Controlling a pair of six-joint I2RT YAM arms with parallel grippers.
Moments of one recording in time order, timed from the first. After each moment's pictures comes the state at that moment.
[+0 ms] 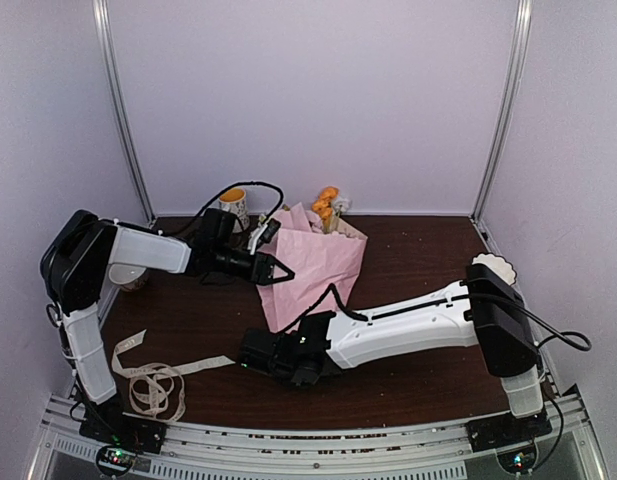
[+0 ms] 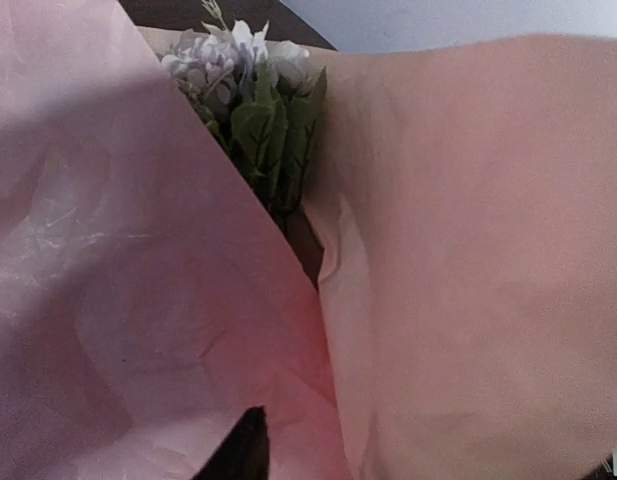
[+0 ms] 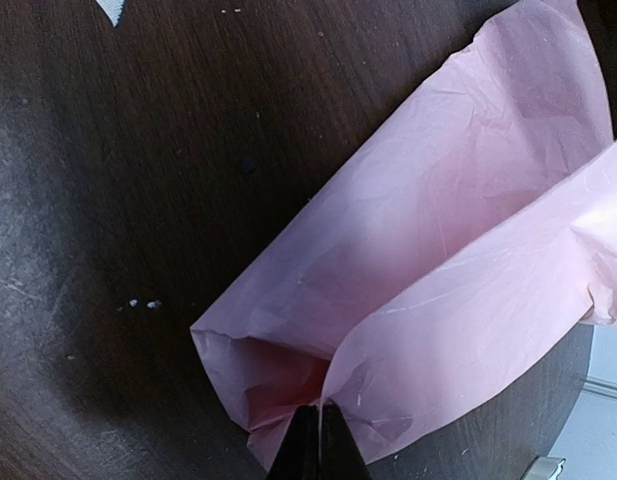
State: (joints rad) left arm -0.51 1.92 1.14 0.14 0.80 -0.22; right arm 1.36 2.16 1.65 -0.76 0.60 0.05
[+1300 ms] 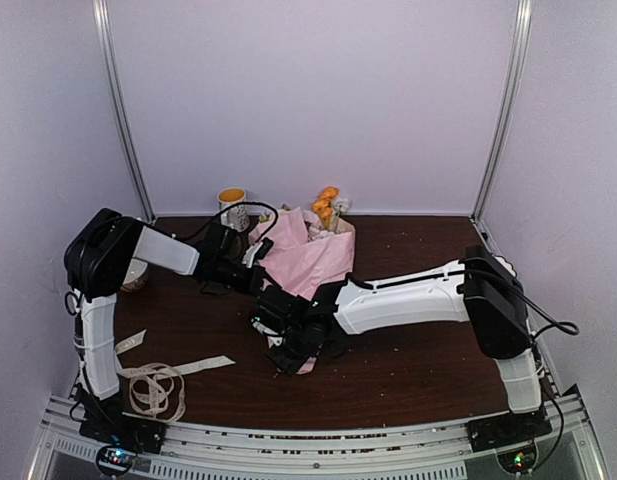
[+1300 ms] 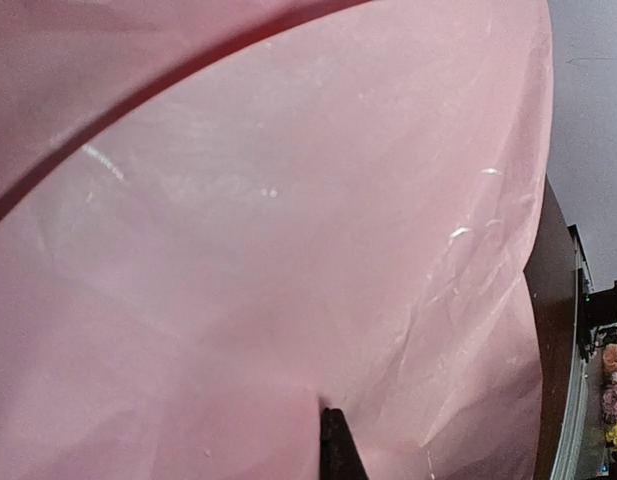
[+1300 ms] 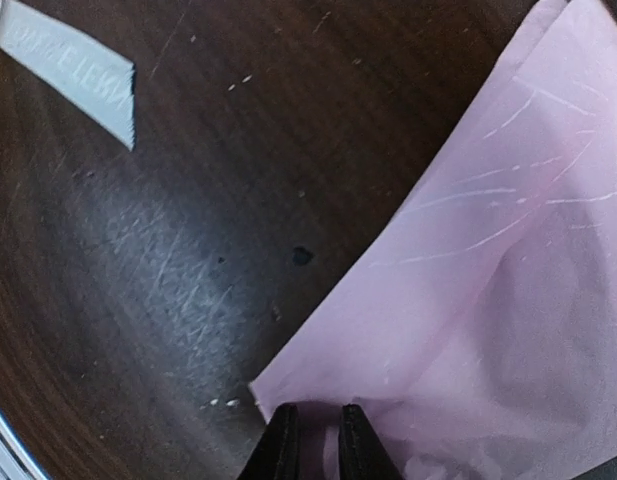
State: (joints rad) left arm -0.45 2.10 1.21 0.08 0.71 -0.19; right arm 1.19 2.17 1.64 -0.60 0.11 0.26
